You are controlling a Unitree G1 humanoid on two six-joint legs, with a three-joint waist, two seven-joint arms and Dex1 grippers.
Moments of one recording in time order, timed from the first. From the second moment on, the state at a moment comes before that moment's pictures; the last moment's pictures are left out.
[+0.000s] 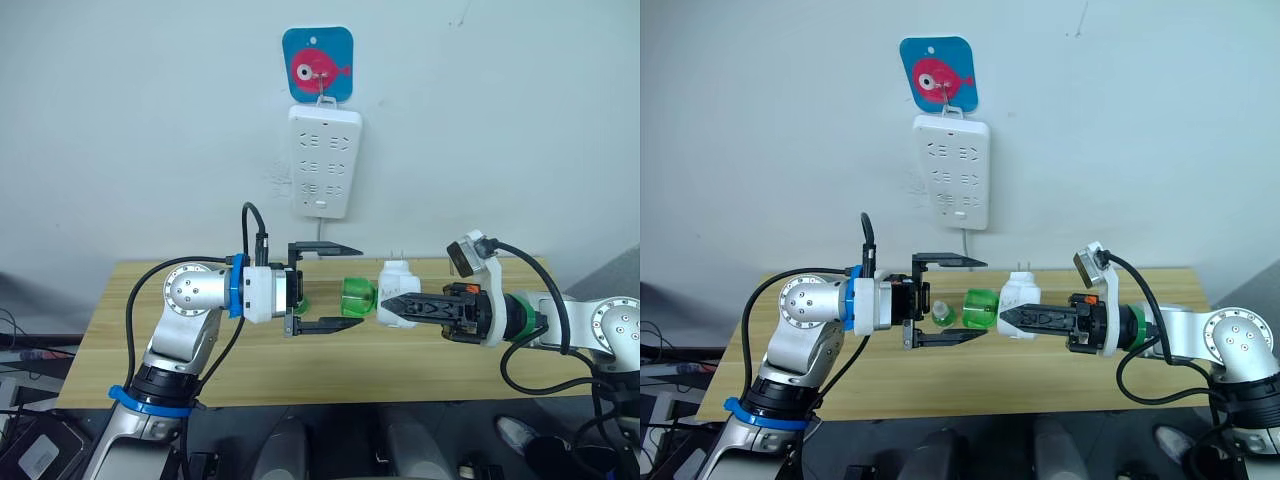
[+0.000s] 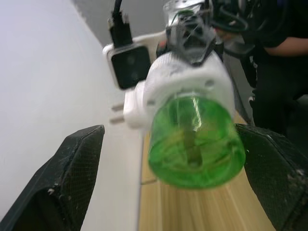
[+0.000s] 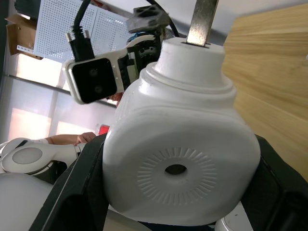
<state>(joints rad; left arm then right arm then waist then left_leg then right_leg) -0.39 0.49 -0.14 -0.13 -0.35 -0.33 -1.27 -0.34 -0.79 0.04 -0.22 1.94 1.17 0.26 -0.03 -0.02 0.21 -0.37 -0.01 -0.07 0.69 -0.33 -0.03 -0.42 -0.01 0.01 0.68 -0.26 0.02</state>
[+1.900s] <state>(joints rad) -0.46 0.54 -0.15 -0.16 -0.39 -0.08 -1.35 -0.40 -0.80 0.06 -0.14 1.94 1.21 0.25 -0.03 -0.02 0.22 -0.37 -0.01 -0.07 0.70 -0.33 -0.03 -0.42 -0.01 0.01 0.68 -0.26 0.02</state>
